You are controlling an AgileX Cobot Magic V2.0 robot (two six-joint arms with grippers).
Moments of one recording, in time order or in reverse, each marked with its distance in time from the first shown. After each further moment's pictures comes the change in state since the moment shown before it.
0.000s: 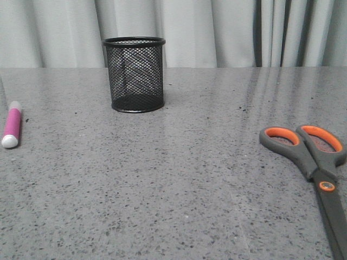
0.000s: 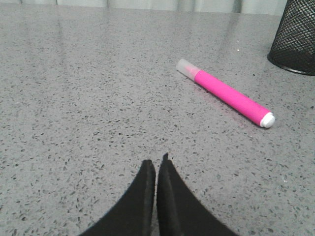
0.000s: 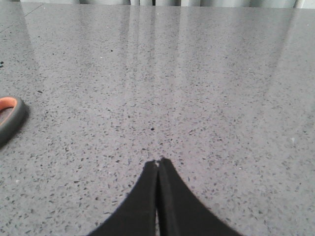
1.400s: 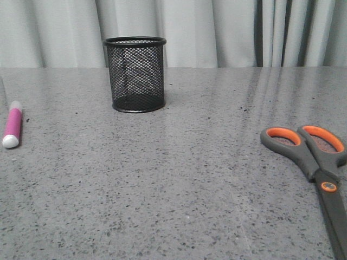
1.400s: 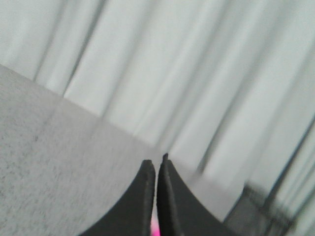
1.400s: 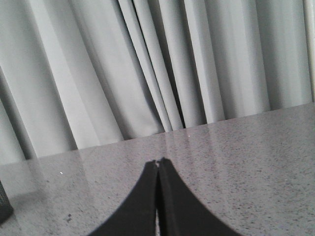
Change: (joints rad) left arm 0.000 0.000 0.000 -0.551 -0.500 -0.002; right arm 0.000 0.000 0.000 0.004 -0.429 0.266
